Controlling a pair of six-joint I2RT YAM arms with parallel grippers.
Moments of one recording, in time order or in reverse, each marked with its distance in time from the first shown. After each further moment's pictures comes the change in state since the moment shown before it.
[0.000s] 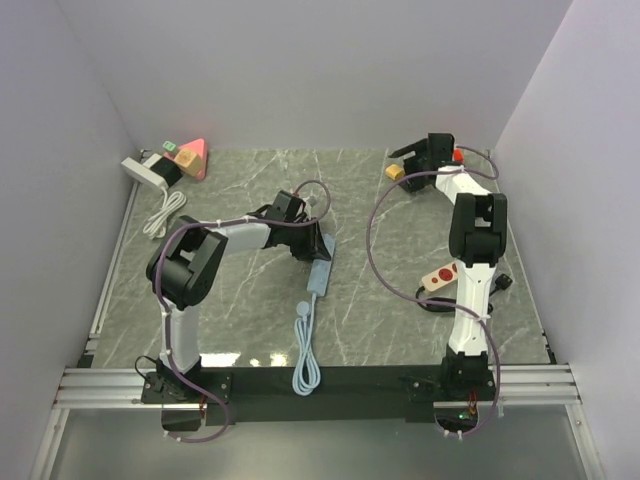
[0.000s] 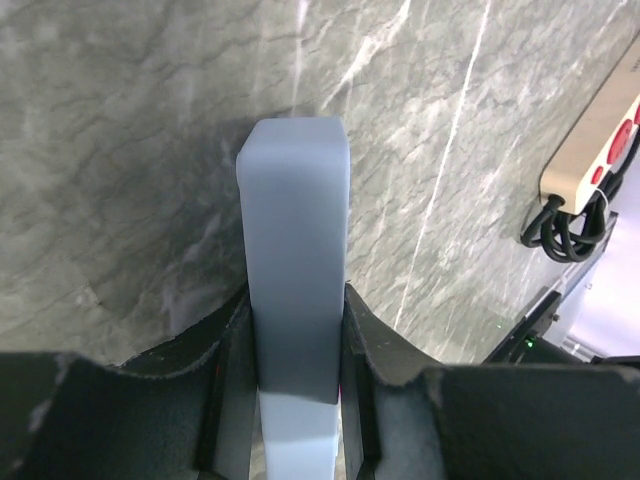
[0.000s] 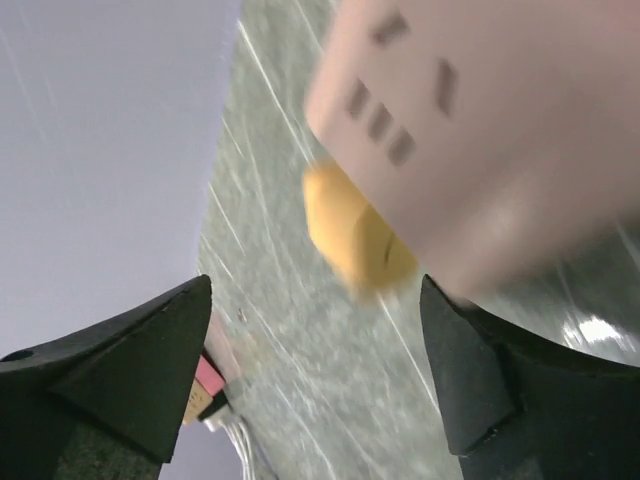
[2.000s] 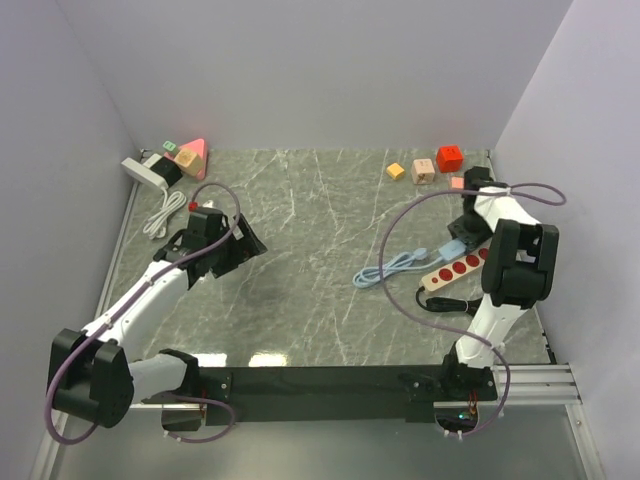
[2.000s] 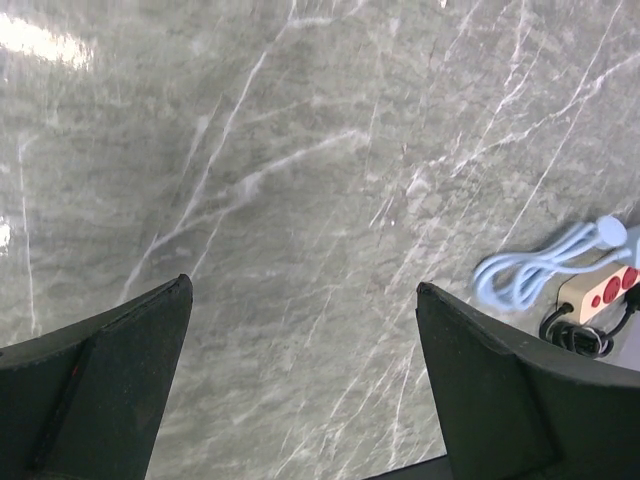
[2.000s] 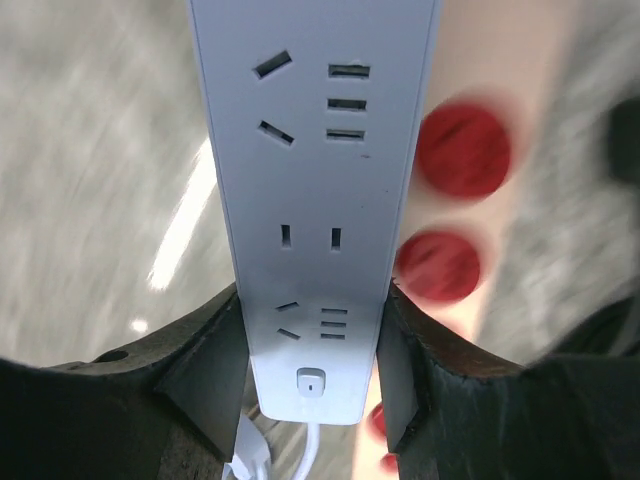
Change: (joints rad) left arm 0.246 -0.829 -0.439 -0.288 -0.389 -0.113; right arm -0.103 -0.536 -0.563 -0.614 0.540 -0.332
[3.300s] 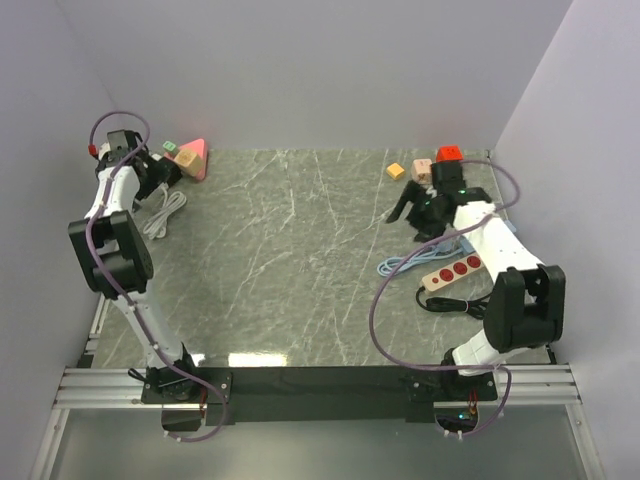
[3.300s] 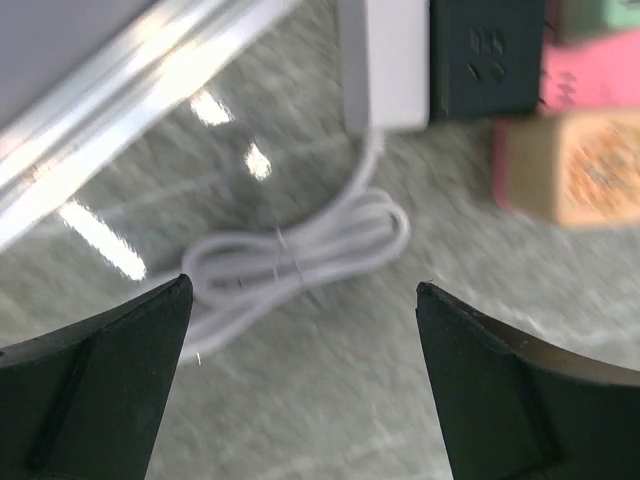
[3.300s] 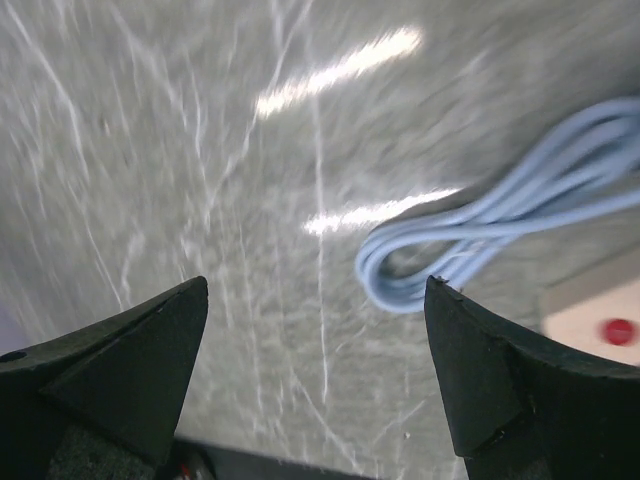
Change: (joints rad) left arm 0.583 0.803 0.888 -0.164 -0.251 0.135; right arm 0.190 -0.323 -0.075 0.109 -0.462 -0.217
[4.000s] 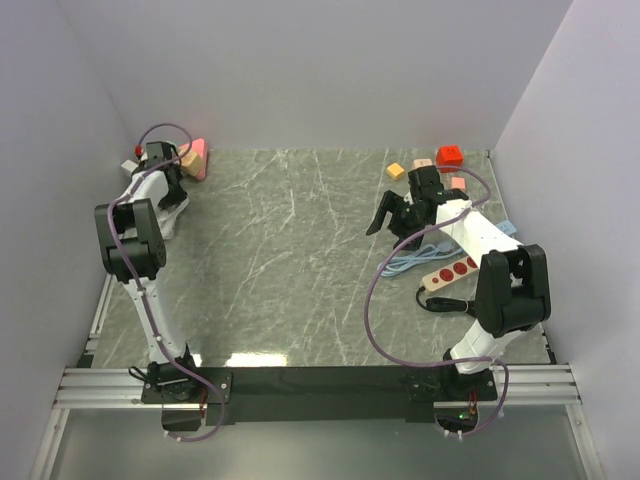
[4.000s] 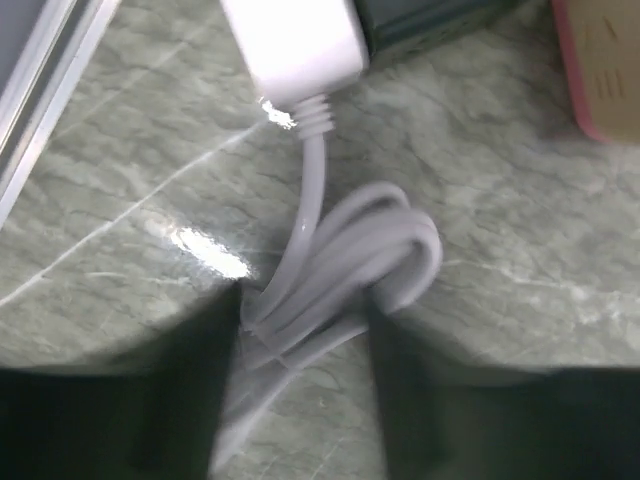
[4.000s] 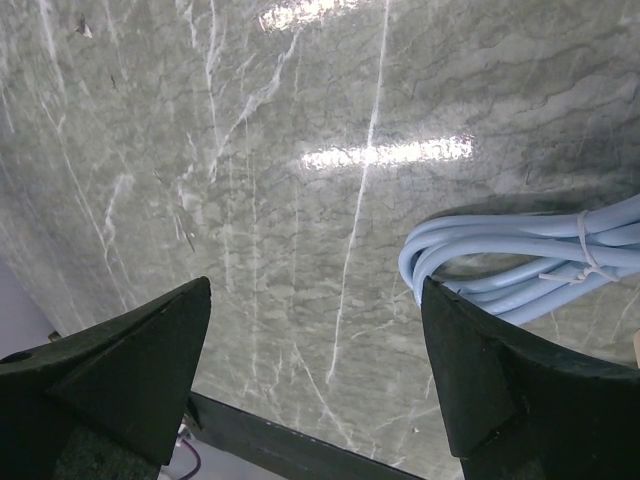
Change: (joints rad) left arm -0.101 0.201 0.018 0.102 -0.084 0.255; right arm 0.122 0.127 -0.039 0.066 -0.146 -0.034
